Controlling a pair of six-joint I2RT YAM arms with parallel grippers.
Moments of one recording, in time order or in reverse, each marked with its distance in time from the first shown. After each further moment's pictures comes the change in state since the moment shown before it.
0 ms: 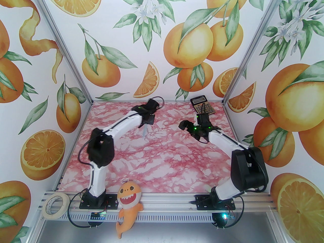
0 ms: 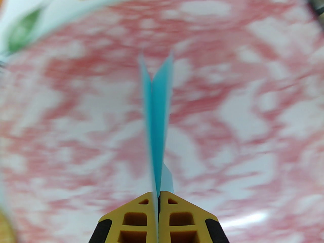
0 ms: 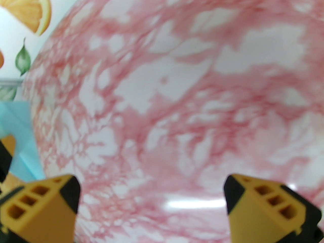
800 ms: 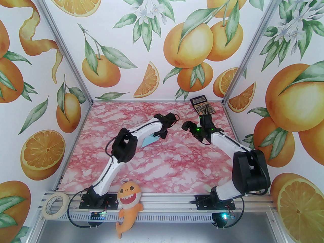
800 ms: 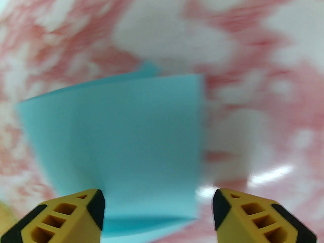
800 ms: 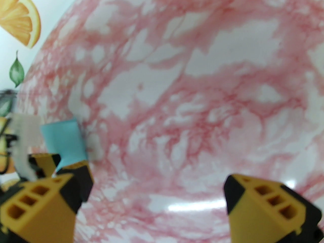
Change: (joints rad) left arm -0.109 0.229 0.141 -0.120 0.275 -0.118; right arm -0.010 0.019 -0.027 0.013 -0.015 0.005
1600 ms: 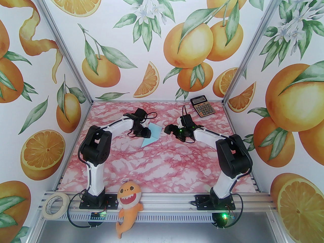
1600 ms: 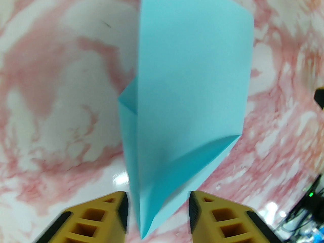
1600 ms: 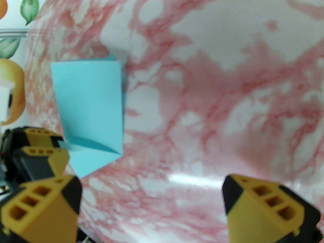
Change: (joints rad) left arm 0.312 -0.312 -0.548 0.292 0.511 0.183; right arm 0.222 0.212 0.130 0.046 -0.104 0.020
